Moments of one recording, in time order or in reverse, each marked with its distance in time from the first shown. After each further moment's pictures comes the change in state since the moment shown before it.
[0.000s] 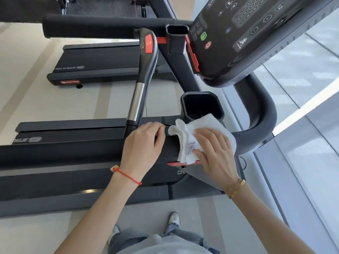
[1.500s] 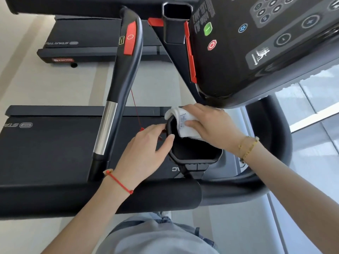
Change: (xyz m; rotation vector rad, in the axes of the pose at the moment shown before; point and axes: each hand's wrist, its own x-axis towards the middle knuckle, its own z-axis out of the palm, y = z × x) left_hand 0.100 0.018 0.051 -0.239 -0.357 -0.219; right_hand 0.156 0.121 0.025 0.109 -0.628 -0.005
